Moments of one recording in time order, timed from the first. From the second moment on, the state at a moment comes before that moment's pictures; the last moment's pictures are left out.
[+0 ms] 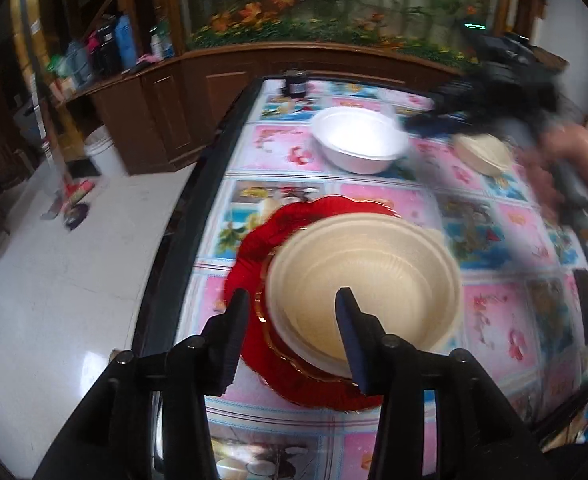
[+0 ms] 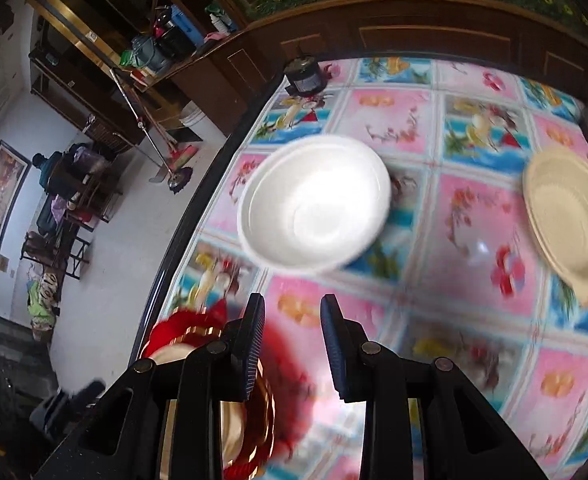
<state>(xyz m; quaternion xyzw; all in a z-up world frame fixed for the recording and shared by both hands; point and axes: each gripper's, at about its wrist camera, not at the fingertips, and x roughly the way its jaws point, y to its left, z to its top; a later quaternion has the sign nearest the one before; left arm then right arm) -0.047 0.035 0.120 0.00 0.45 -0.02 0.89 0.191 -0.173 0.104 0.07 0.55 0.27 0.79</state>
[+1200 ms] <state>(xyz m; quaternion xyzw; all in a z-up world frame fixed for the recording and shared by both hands) -0.043 -0.062 0.125 0.01 0.44 -0.18 0.88 0.044 -0.288 0.056 -0.03 0.67 0.26 0.70</state>
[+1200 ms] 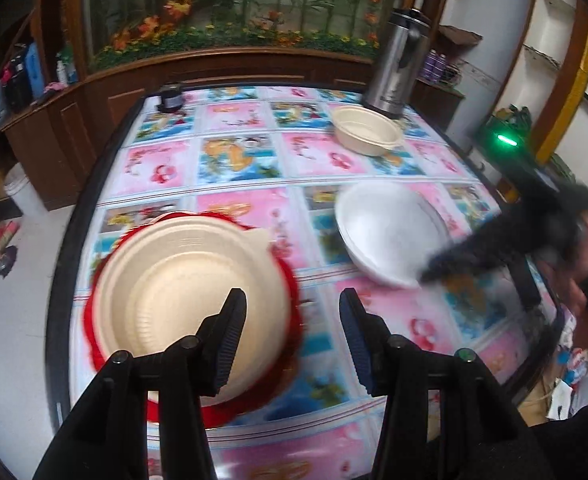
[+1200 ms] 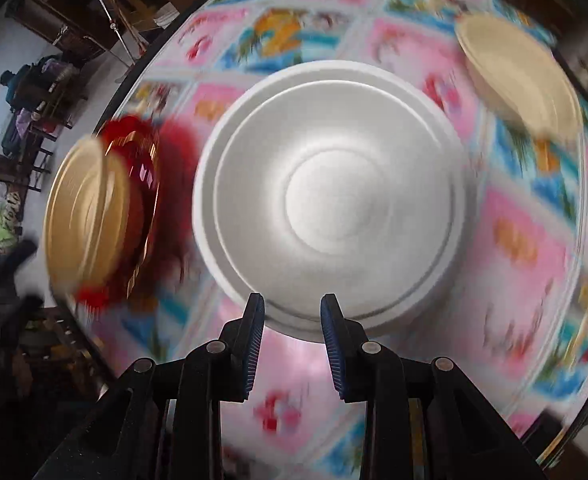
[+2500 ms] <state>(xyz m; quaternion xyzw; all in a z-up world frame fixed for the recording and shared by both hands) -0.012 -0.171 0.097 0.05 0.50 -0.23 0.83 -0.032 -0.415 0.085 0.20 0.55 0.16 0.79</state>
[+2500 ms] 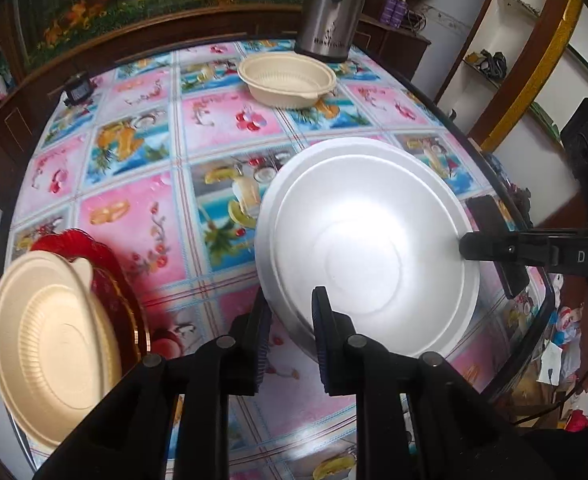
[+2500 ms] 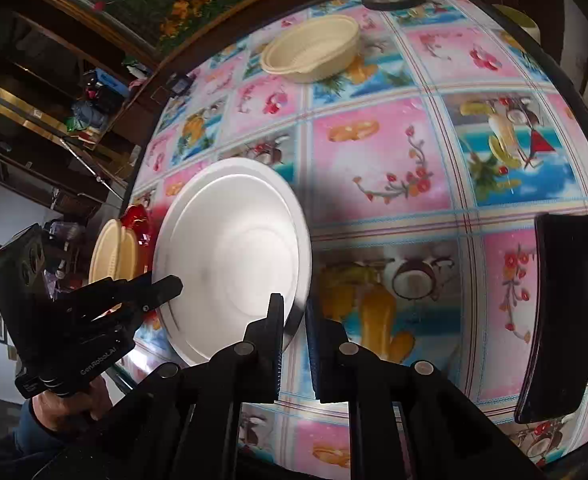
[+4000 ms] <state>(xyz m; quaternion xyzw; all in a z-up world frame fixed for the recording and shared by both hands) -0.039 0.066 0.118 -0.08 0.49 -0.03 0.87 0.034 -0.174 0.100 0.09 0.59 0.33 0.73</state>
